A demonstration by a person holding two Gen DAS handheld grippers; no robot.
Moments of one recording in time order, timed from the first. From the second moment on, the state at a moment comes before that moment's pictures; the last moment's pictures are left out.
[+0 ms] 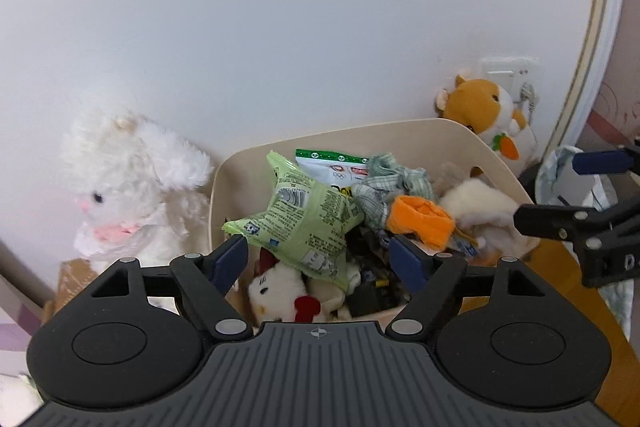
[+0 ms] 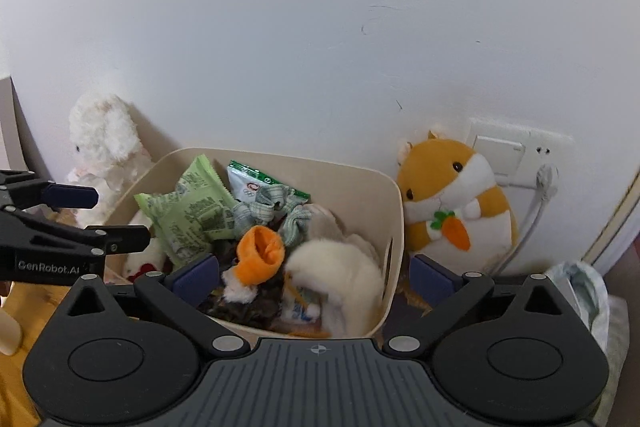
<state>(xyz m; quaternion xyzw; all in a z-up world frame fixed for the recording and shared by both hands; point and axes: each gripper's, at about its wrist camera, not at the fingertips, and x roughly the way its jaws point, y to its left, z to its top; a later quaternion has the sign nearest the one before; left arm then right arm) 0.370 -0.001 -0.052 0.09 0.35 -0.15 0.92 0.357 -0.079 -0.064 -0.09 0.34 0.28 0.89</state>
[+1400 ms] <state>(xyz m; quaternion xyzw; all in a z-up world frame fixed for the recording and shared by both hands) 0.046 -0.007 0.084 0.08 0.34 -0.11 0.93 0.108 -0.223 0.046 -0.06 0.34 0.31 0.89</state>
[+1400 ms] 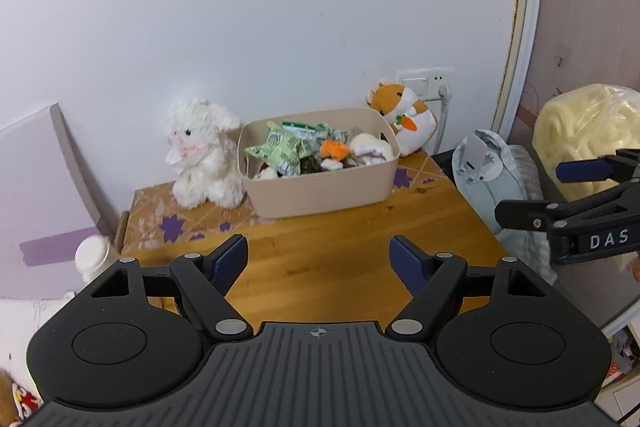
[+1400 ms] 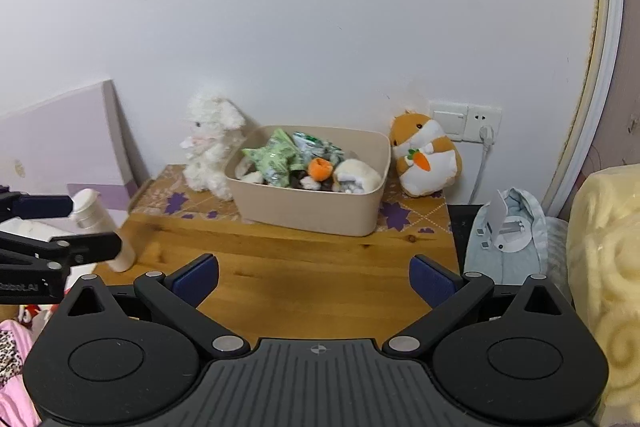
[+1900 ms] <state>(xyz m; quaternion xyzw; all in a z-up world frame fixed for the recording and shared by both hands) -0.037 0.017 0.072 0.08 0.38 -0.11 0.92 0.039 -0.264 0.057 -0.05 0.37 0.28 0.89</state>
